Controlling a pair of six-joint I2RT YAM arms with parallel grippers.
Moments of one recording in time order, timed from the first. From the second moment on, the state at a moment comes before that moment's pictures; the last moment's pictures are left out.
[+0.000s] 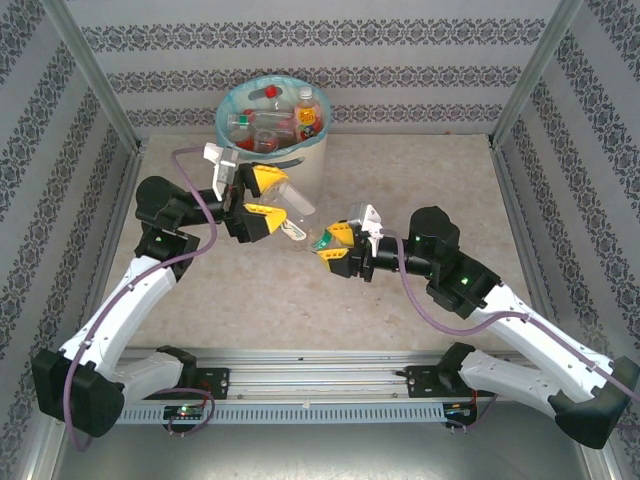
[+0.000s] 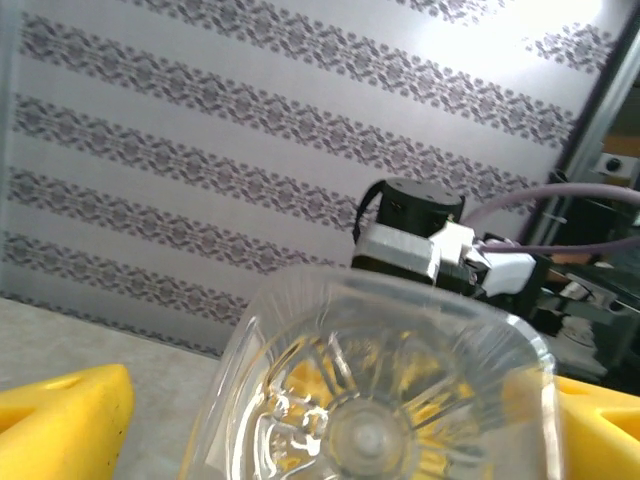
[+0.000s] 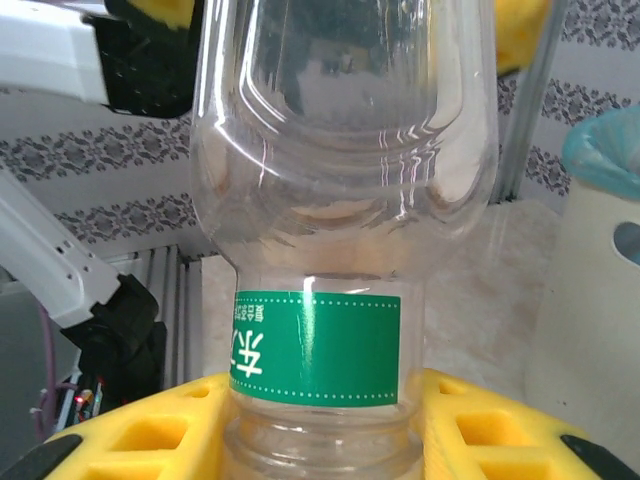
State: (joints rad) left arm -0.32 1.11 0.98 0.55 1.14 -0.66; right arm 0.76 0.93 0.92 -0.13 -0.56 -0.02
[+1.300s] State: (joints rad) left arm -0.38 1.17 1.19 0.43 0.62 -0.58; right arm 0.78 0.61 0.81 -0.09 0.00 0.16
